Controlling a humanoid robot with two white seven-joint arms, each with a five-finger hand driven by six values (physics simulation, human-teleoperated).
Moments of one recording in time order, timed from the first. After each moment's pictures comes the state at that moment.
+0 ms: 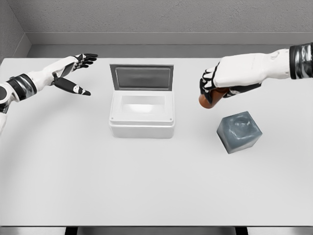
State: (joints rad) left arm -0.78 0.53 -0.57 -0.82 0.25 -0.30 -0.61; right arm -1.30 -0.95 1.27 -1.58 0.05 -0.61 0.57
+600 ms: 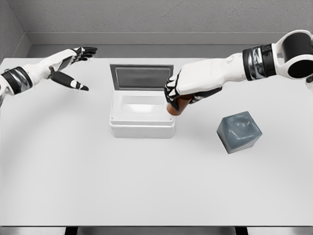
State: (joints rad) left arm -0.80 0.57 -0.60 -0.89 0.26 -0.29 -0.61; right arm -1.29 -0.75 1.28 -1.53 0.06 -0.61 0.58
